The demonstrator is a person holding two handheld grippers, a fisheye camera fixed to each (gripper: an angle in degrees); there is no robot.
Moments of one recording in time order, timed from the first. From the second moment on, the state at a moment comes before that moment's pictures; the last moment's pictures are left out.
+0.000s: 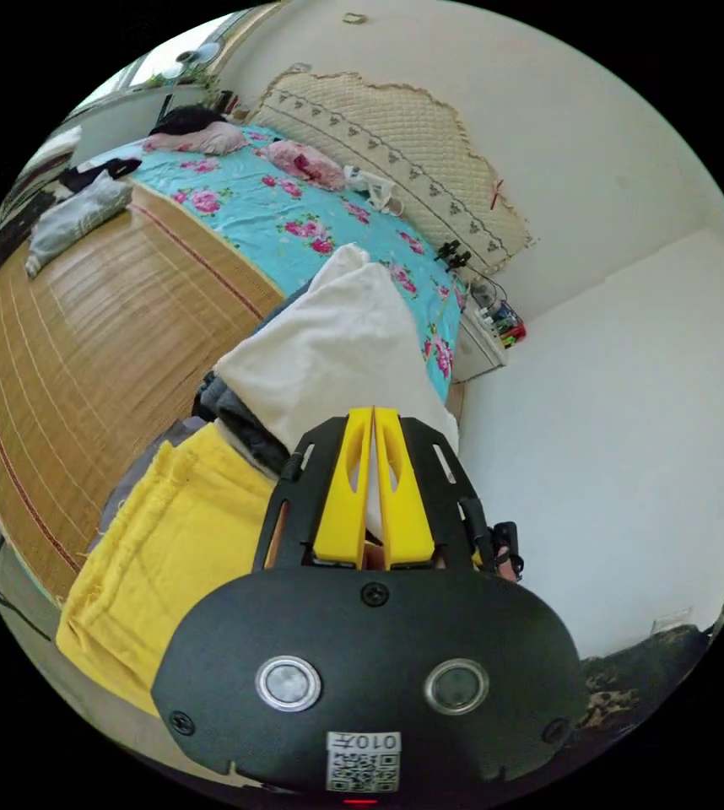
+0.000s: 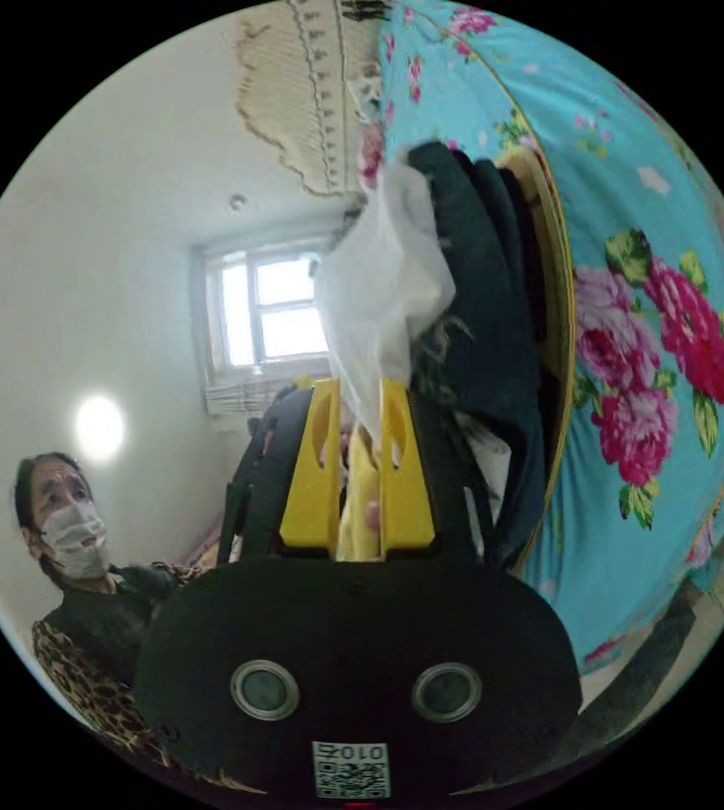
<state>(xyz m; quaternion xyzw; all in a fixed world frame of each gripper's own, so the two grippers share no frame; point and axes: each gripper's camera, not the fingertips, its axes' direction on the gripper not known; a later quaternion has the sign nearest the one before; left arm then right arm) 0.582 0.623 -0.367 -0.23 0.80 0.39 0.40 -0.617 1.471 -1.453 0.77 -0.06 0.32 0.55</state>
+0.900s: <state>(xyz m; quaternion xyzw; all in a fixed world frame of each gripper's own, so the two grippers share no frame) 0.614 0.607 -0.453 -0.11 0.76 0.40 0.50 -0.439 1.328 -1.589 0.68 0.01 0.28 0.67</state>
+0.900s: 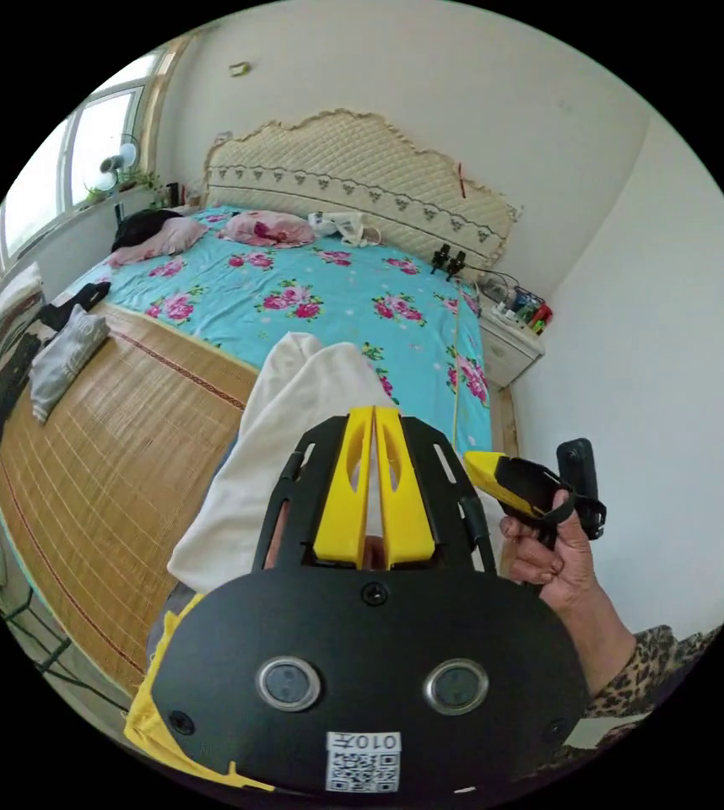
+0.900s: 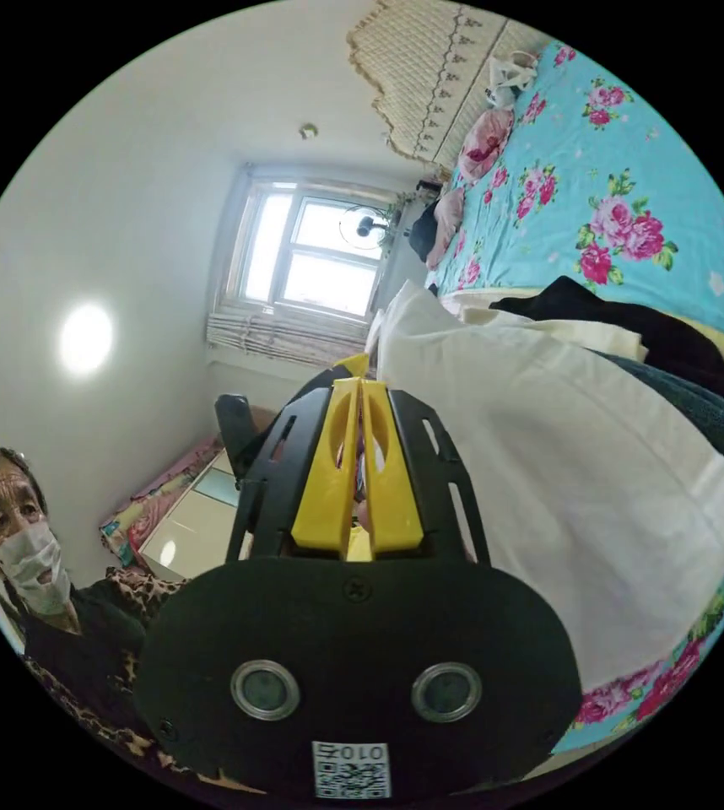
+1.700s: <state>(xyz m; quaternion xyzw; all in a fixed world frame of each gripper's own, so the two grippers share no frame) 0.630 0.538 -0.320 -0.39 0.80 0.21 0.41 -0.281 1.232 -1.625 0.70 -0.13 0.32 0.62</state>
